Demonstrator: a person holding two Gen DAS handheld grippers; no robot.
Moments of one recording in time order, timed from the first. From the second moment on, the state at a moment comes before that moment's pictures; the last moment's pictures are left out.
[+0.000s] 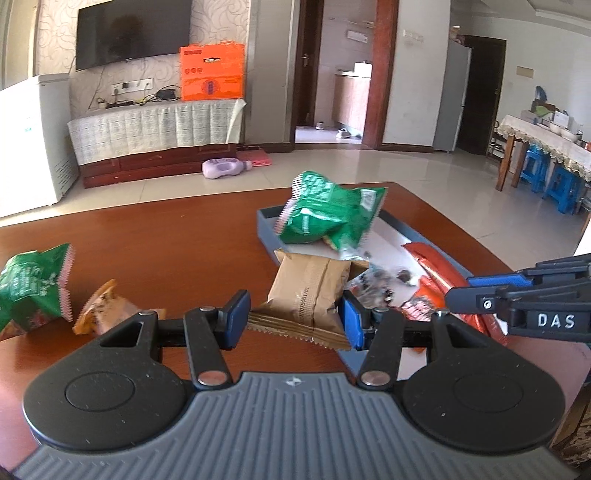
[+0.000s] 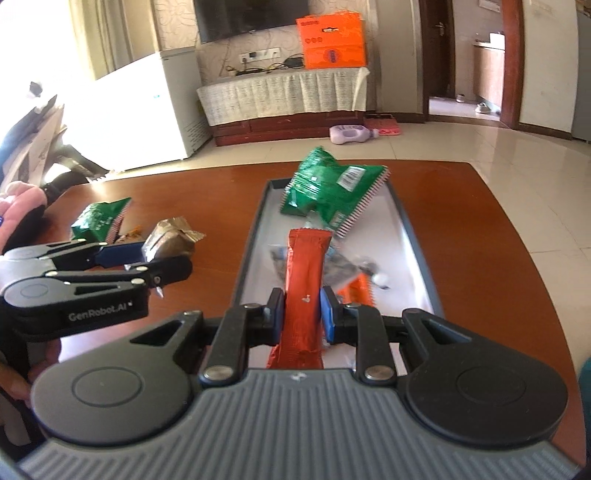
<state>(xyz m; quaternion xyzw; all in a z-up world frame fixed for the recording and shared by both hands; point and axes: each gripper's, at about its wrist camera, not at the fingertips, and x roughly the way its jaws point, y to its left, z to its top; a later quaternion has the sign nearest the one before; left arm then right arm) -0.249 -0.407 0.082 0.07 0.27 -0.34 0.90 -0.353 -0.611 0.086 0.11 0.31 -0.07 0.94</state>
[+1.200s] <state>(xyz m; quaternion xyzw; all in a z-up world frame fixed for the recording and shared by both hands) -0.184 -0.542 0.040 0.10 0.29 -0.38 0.88 -0.336 -0.635 0.061 0.11 0.35 -0.10 0.93</state>
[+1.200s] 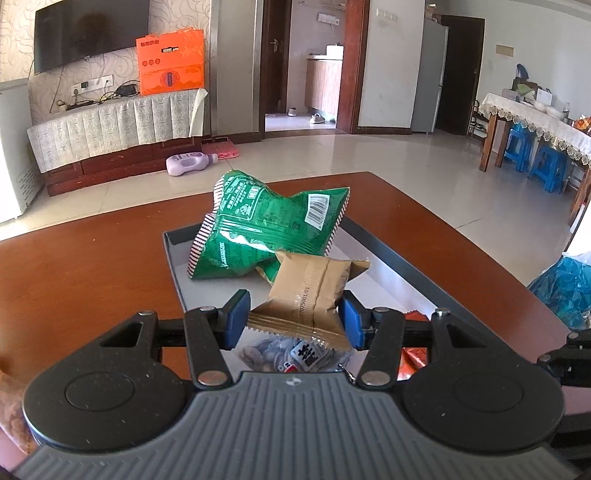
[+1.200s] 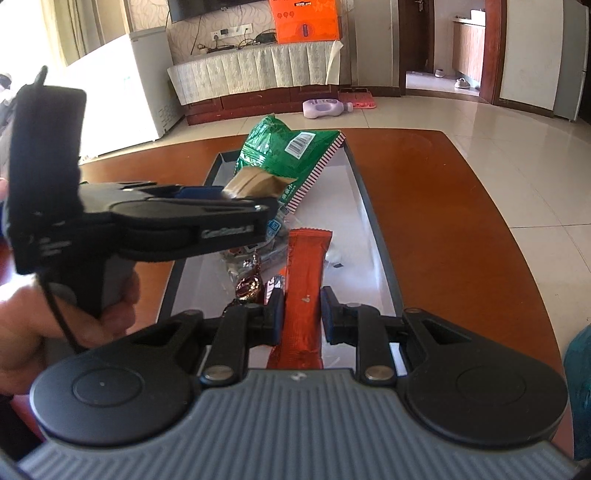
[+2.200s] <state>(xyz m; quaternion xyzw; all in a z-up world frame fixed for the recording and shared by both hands) -0.197 -0.519 0.055 0.09 0.26 -0.41 0.87 -0.315 -0.617 0.055 0.08 0.36 -0.15 0.92</state>
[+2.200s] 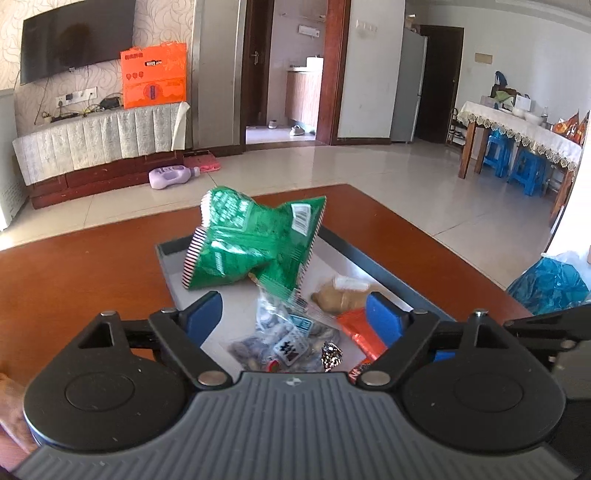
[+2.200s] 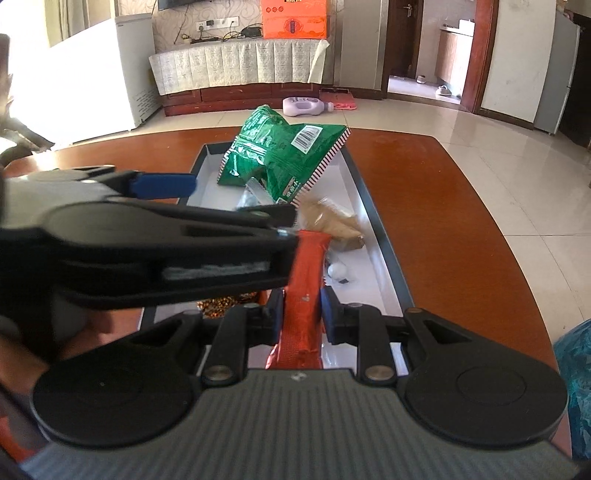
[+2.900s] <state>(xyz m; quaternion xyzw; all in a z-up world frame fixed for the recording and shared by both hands) -0.210 -0.394 0.133 0.04 0.23 -0.35 0.91 -0.311 -0.570 0.099 0.06 0.22 -0.13 0.96</state>
